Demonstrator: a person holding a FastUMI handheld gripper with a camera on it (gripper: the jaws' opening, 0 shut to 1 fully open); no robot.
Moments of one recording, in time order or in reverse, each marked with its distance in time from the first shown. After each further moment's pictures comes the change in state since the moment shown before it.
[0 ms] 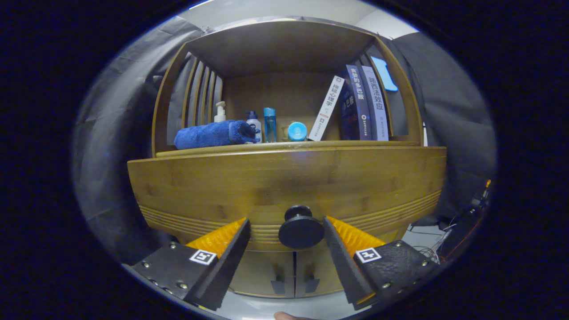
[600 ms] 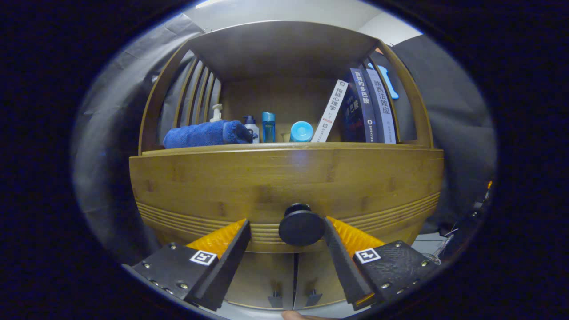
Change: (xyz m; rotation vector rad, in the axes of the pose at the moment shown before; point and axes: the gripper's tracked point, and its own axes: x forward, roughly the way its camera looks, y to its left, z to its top) arm 0.038 0.006 0.000 0.012 -0.086 -0.018
